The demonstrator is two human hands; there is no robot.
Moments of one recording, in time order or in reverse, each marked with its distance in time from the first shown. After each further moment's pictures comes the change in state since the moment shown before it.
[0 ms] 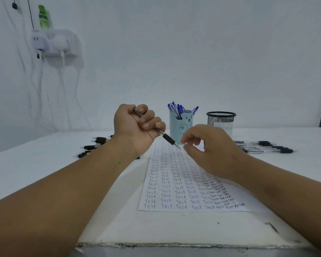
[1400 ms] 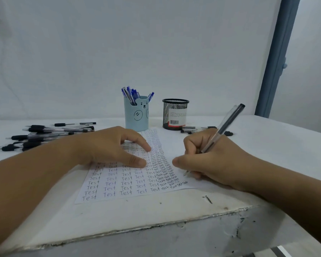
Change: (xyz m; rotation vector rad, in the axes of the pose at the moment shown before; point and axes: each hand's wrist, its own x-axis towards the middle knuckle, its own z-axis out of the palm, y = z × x) left_hand -0.006 -0.033 -0.020 1.660 -0.604 -0.343; right_hand -0.076 -0.017 -0.072 0.468 -0.211 0.412
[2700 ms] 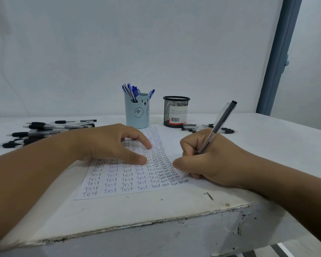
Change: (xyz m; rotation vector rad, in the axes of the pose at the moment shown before) left_hand -0.002 0.002 -0.003 0.021 -0.057 -0.004; right_hand 0.001 0.002 0.002 -0.128 -0.051 0.012
